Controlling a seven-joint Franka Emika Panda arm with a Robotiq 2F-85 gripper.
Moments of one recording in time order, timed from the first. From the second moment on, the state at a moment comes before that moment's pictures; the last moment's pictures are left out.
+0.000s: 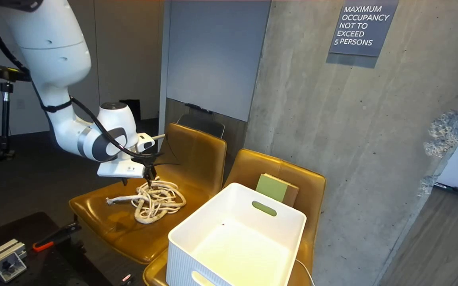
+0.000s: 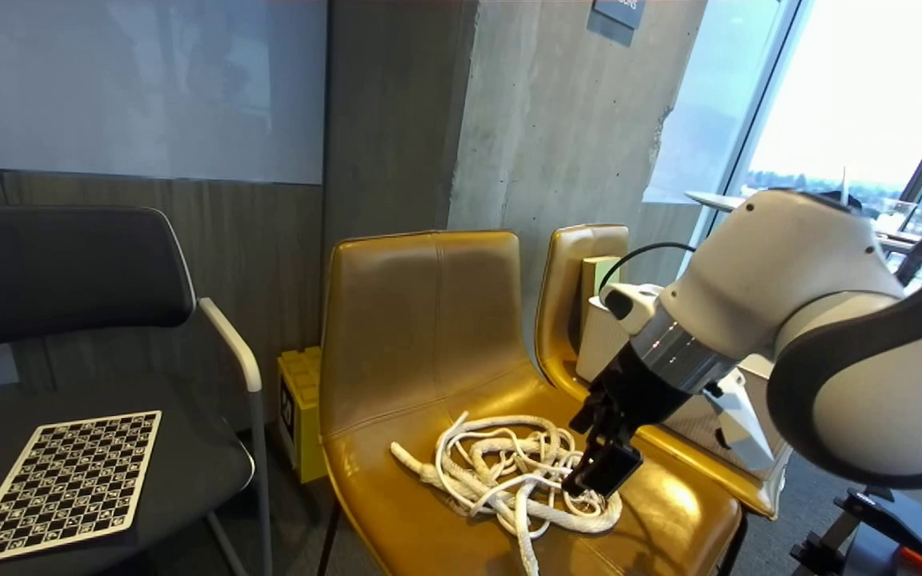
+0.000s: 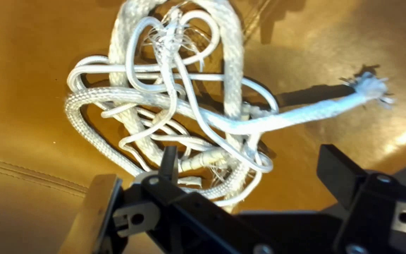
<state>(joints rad) 0.30 0.53 -0.01 -2.25 -0.02 3.12 -0.35</state>
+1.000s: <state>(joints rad) 0.47 0.93 -0.23 -1.83 -0.22 2.93 -0.14</state>
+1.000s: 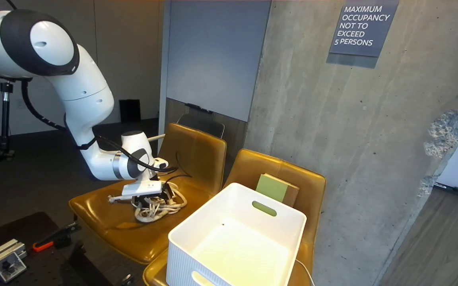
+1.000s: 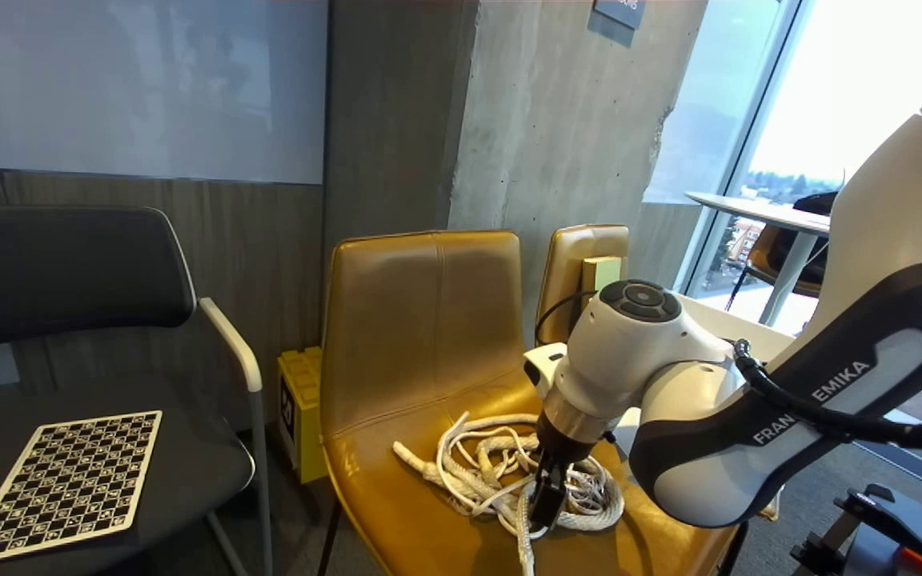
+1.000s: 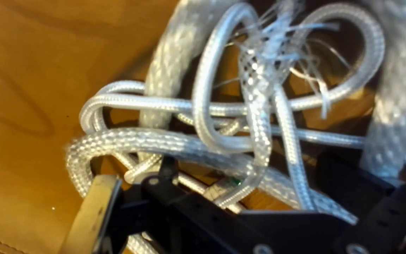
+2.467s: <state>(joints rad) 0.23 0.51 -0.03 -1.93 -0.33 2.44 -0.15</state>
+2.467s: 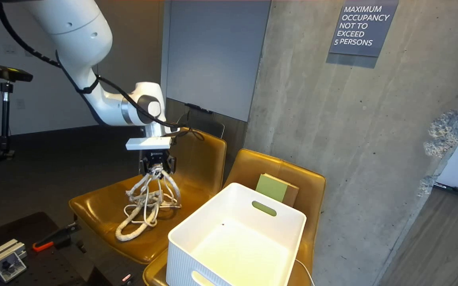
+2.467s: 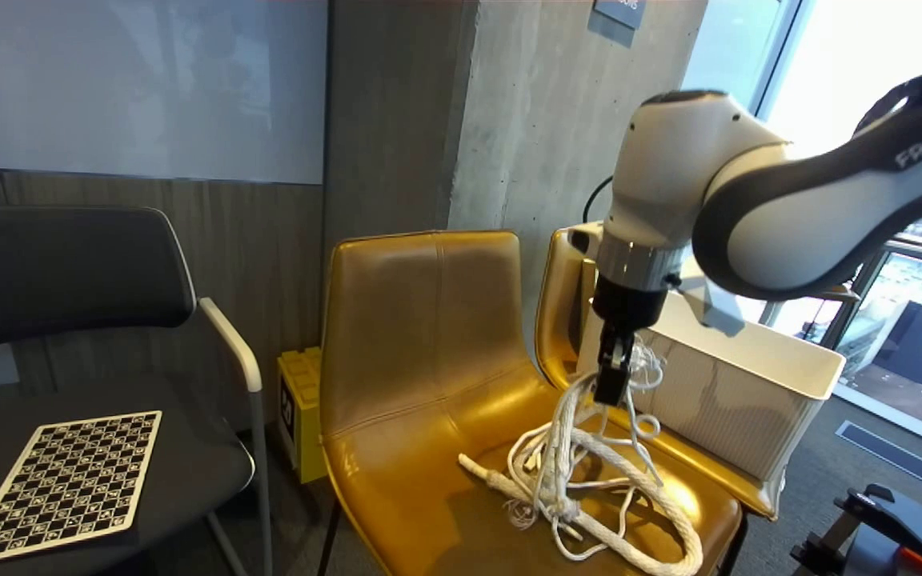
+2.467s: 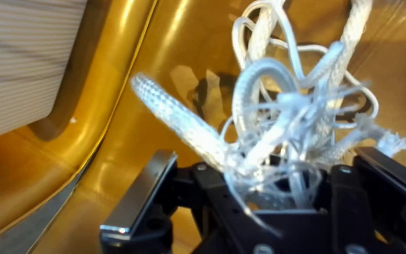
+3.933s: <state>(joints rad) -0.22 0.36 -0.08 -1.11 -0.01 1.87 -0.40</state>
